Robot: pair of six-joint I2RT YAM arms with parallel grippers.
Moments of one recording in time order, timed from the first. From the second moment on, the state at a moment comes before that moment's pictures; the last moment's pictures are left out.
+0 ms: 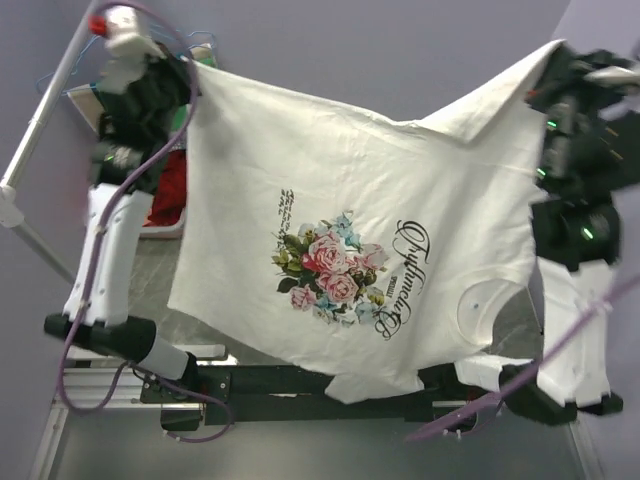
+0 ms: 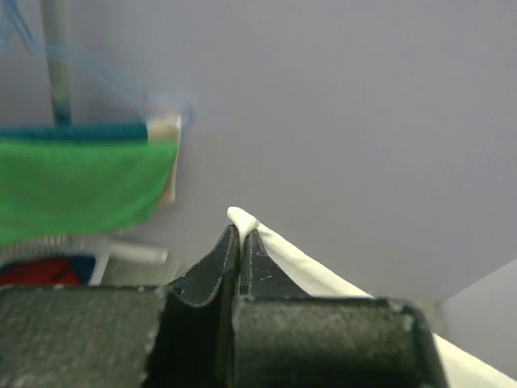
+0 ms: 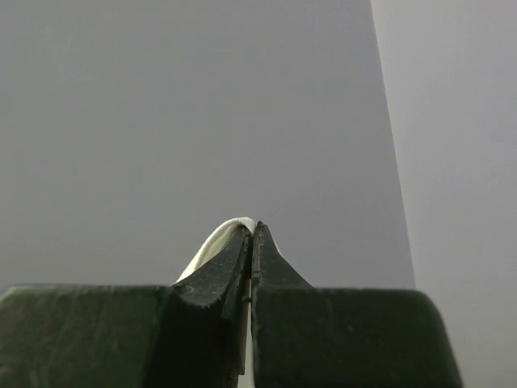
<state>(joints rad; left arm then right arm) -0.22 1.45 2.06 -0.44 -0.21 -0.36 0.15 1.19 2.04 -0.30 0.36 0.13</state>
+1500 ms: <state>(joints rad) -0.23 2.21 2.00 -0.49 -0.40 -0.50 0.11 1.96 1.92 -0.54 0.33 0.44</state>
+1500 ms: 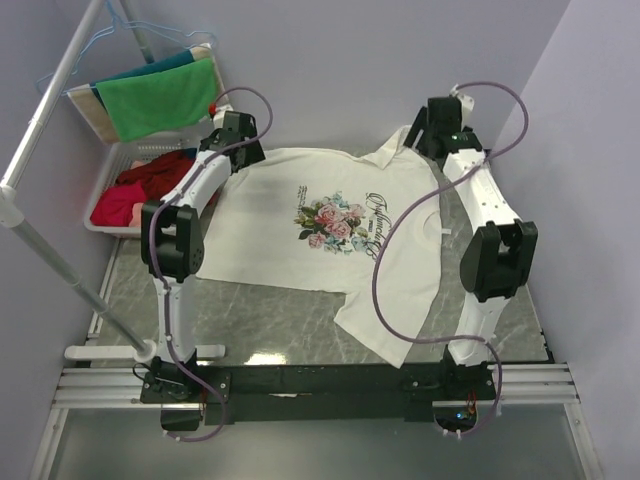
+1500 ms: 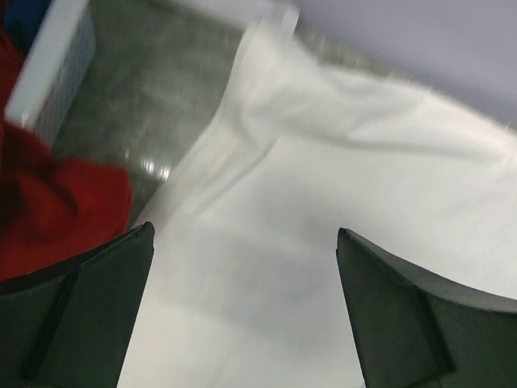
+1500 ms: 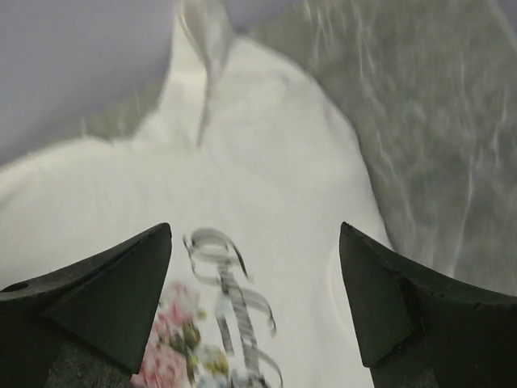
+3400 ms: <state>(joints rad) -0.28 1.83 1.20 -0.66 -0.24 -0.63 0.36 1.71 1.05 -0.81 0.07 0.59</state>
